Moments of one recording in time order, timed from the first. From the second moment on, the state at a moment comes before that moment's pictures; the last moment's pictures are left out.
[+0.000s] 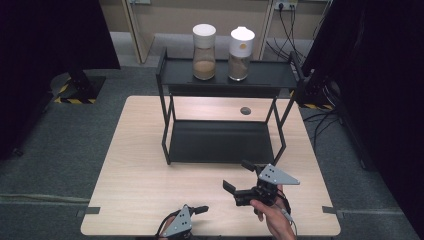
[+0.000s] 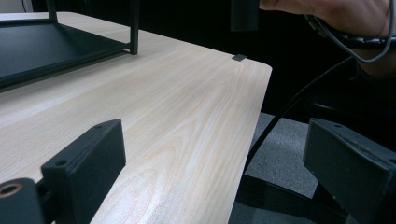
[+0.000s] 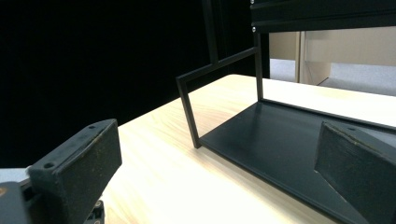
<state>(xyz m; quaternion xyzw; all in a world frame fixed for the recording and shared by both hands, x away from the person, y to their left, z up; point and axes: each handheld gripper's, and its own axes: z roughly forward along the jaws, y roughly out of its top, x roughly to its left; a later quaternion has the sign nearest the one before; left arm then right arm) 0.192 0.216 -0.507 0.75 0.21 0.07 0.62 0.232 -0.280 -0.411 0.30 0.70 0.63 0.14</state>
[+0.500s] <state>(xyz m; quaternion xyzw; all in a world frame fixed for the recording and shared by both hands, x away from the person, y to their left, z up) 0.193 0.216 -0.507 0.75 0.22 0.07 0.62 0.218 -0.284 -0.424 0.30 0.70 0.63 0.15</state>
